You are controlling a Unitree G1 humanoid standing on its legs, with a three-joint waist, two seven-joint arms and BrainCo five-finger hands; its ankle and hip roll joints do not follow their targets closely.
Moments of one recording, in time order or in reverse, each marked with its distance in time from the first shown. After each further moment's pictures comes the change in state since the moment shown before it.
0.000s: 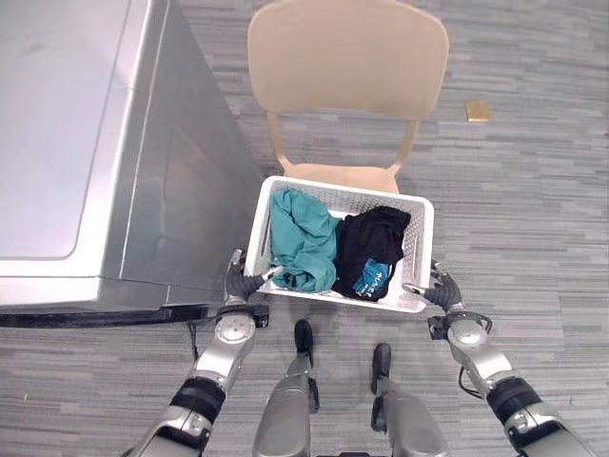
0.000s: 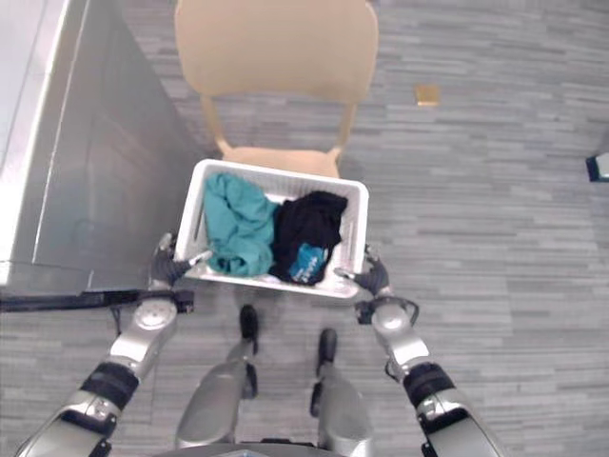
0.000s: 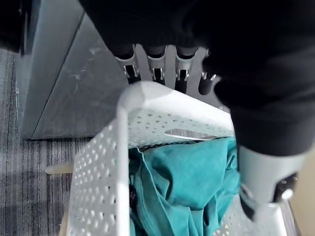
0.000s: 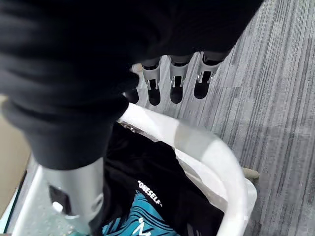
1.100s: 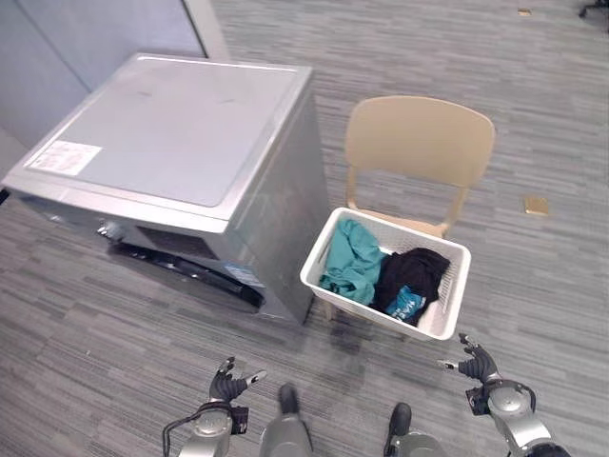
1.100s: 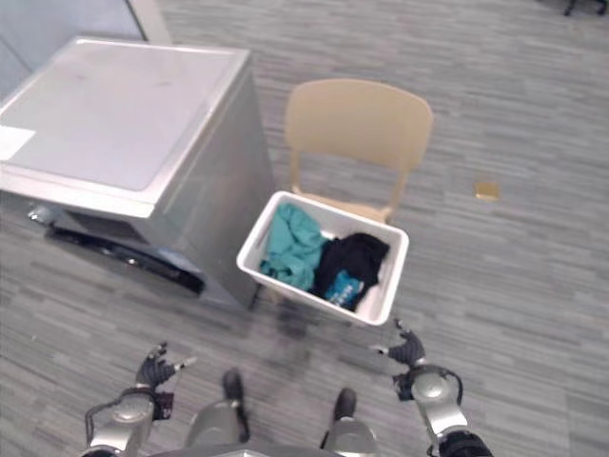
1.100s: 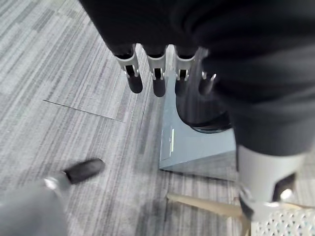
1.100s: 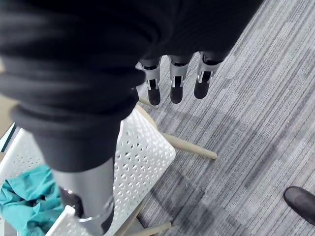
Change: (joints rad) left arm 0.236 -0.100 0.069 0.273 0.083 0.031 -0.206; right arm 0.301 -0.040 -0.134 0.145 -0.118 -0.003 0.154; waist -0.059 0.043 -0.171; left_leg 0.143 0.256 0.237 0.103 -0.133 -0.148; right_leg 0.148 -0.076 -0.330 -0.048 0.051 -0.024
